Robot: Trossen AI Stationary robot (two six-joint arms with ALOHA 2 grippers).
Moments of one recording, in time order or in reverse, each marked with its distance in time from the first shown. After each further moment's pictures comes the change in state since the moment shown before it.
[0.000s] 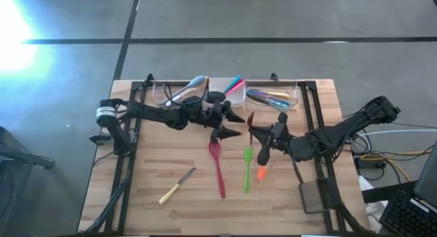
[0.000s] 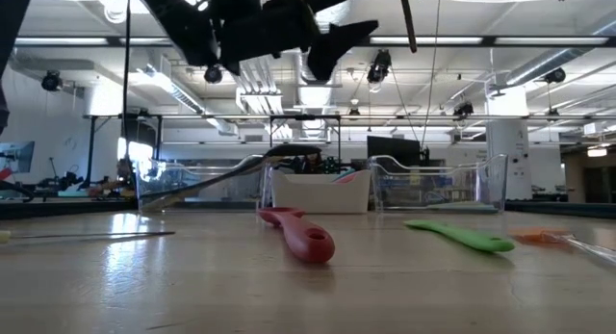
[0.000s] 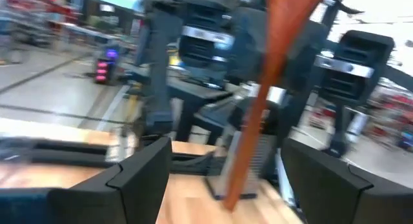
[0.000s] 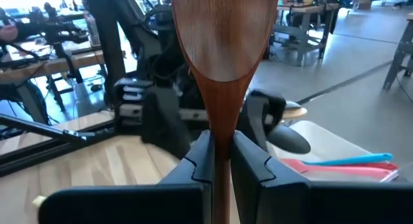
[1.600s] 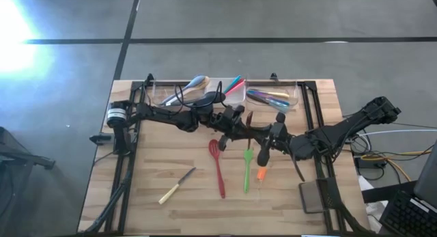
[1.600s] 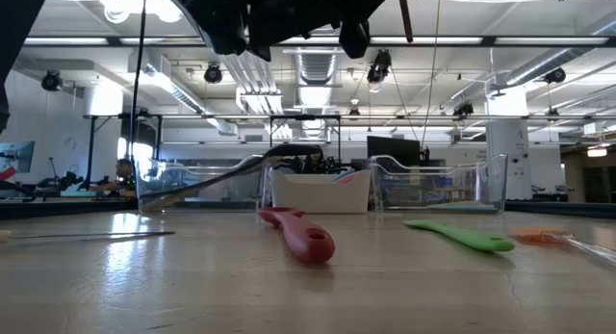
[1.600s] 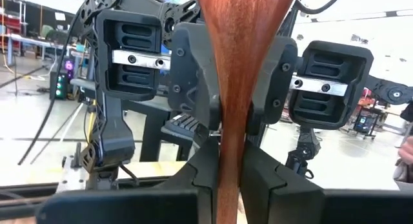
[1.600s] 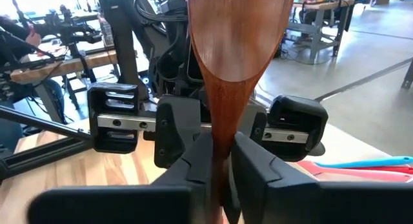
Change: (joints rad) left arm -0.069 0.123 0.217 -0.033 0.082 0.019; right arm -0.020 -0.001 0.000 0.024 -0.058 -0.009
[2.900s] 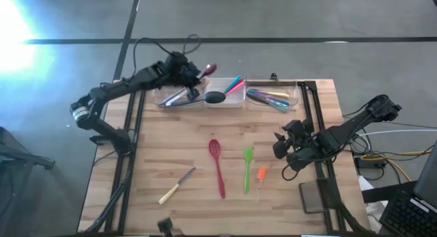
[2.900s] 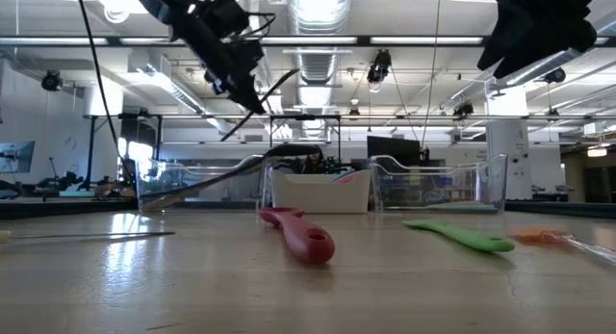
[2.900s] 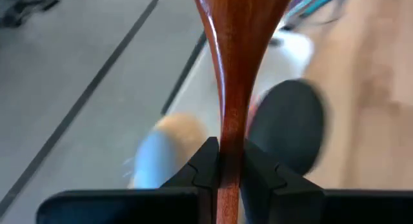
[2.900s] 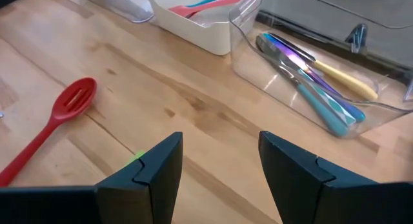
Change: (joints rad) left arm 0.539 -0.389 0.026 -1.320 -0.497 0.565; right arm 0.087 -0.050 0.001 -1.152 -0.016 1.056
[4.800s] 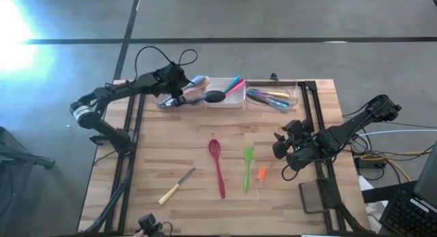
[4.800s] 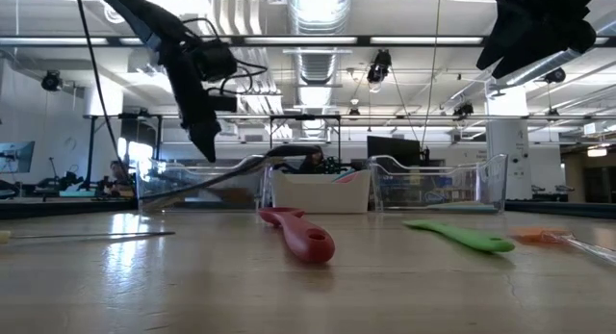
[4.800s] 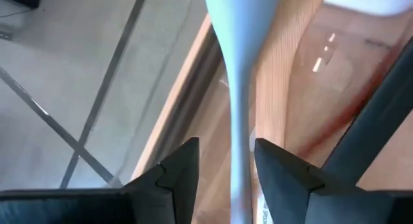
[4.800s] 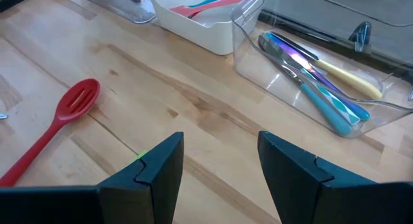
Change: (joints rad) left arm 0.101 0.011 -0.216 -0.057 -0.326 0.148; right arm -0.001 0.000 -0.004 0.017 -0.002 -0.002
